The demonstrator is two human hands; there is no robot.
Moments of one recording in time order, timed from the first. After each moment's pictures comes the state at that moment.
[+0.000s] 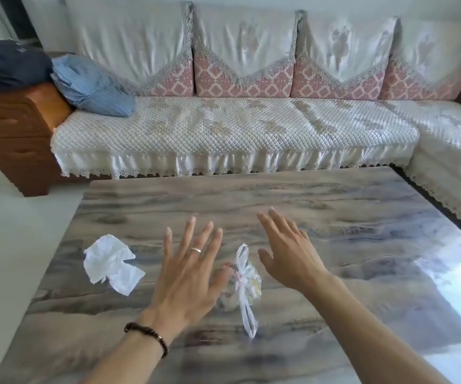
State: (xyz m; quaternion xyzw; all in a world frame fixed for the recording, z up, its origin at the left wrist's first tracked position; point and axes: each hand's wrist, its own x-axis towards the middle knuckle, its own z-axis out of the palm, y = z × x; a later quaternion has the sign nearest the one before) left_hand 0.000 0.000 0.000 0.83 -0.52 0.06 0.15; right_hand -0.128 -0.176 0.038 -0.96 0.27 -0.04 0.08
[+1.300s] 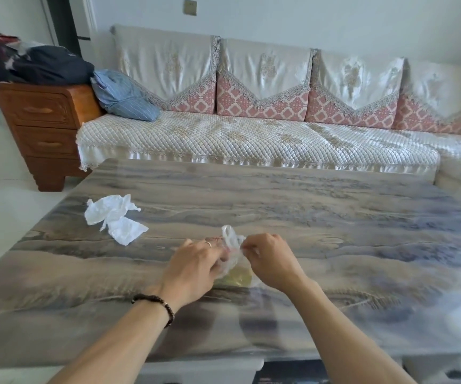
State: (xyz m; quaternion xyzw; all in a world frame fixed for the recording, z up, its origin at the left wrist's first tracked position) left_hand -0.016 0.028 -0.167 0.78 -0.57 0.11 0.23; right_hand -0.127 -0.120 -0.148 -0.95 0.21 -0.16 0.17
